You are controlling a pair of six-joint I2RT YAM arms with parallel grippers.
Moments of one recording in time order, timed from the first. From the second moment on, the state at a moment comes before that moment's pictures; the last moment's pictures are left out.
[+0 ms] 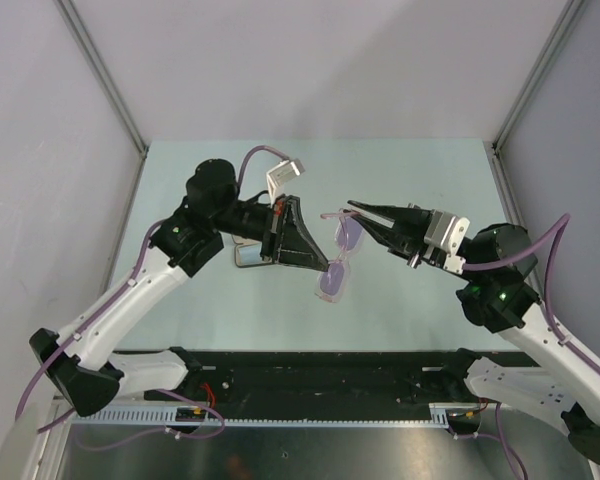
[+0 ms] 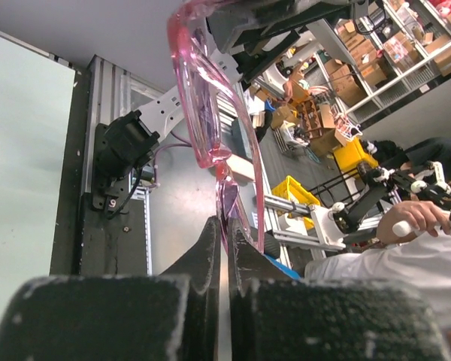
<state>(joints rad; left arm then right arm) -0.70 1.19 1.30 -0.20 1.15 -0.66 0.78 0.82 1.03 0.29 -0.48 -0.35</state>
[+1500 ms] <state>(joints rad) -0.56 1.33 1.33 -0.19 1.07 -0.73 0.81 0.74 1.03 0.13 -0.23 -0.32</state>
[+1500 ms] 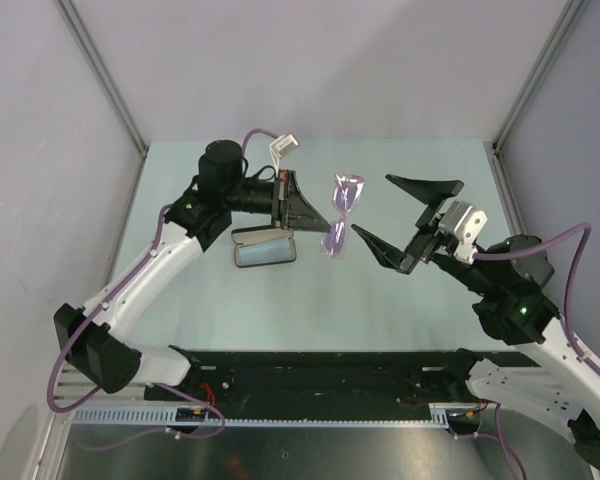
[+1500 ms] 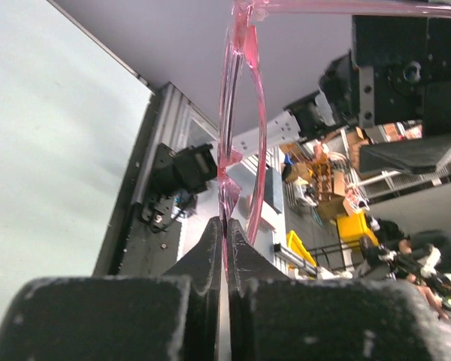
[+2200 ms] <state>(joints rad) -0.49 1.35 1.34 -0.19 1.04 -0.59 0.63 0.98 1.31 -0.01 -0.11 0.26</state>
